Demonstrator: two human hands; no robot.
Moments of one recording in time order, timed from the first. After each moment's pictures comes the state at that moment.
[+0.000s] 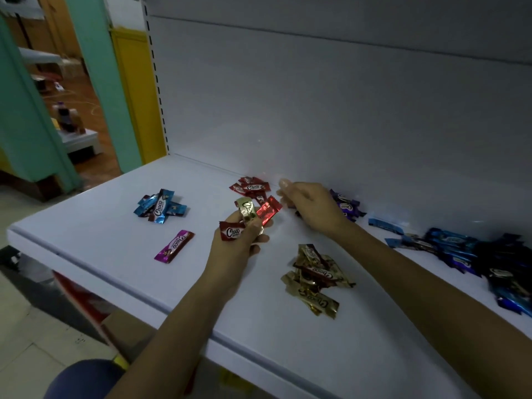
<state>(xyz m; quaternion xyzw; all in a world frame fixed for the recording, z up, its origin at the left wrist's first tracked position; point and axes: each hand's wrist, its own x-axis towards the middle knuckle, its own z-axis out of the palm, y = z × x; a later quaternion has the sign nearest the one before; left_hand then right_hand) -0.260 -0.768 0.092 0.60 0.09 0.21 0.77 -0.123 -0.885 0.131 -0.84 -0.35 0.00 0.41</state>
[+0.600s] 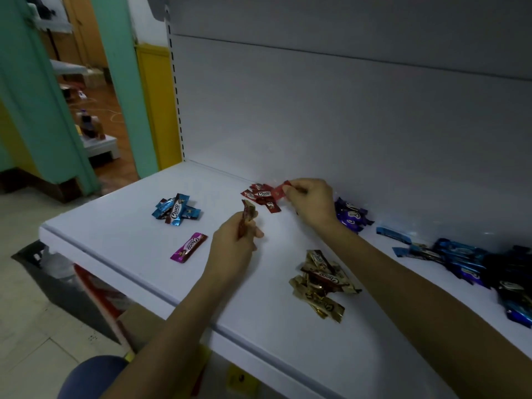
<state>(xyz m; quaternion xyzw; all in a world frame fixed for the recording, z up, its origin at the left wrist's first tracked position) -0.267 -0.755 0.103 0.75 0.17 0.24 0.59 -0.122 -0.853 0.135 -0.82 -0.25 -0.08 0.50</state>
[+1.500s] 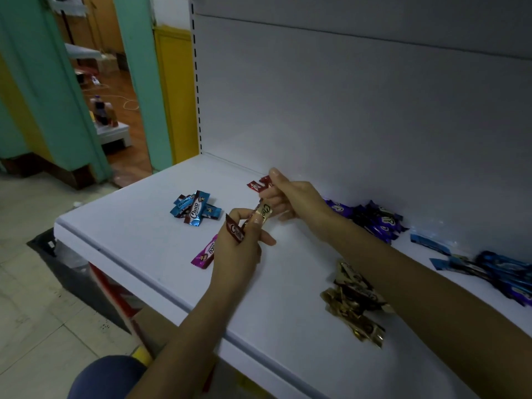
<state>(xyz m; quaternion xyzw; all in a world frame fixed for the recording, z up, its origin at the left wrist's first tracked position) -0.268 -0.729 0.094 0.63 0.19 0.29 0.69 -0.149 -0.799 0.150 -0.78 -0.27 0.21 0.53</state>
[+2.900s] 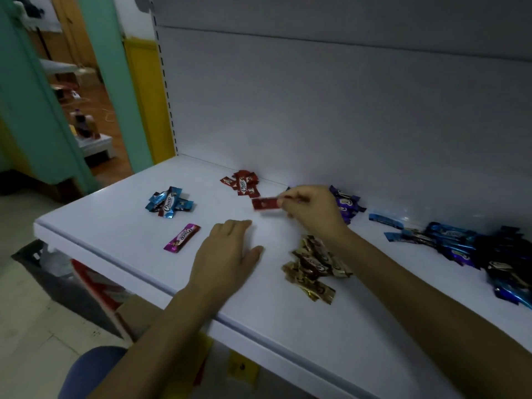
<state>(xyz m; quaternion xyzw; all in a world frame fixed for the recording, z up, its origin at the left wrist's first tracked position) -0.291 -0.760 0.086 0.95 0.09 0.21 0.22 -0.168 -0.893 0.139 -0.80 -0.28 0.02 0.53</state>
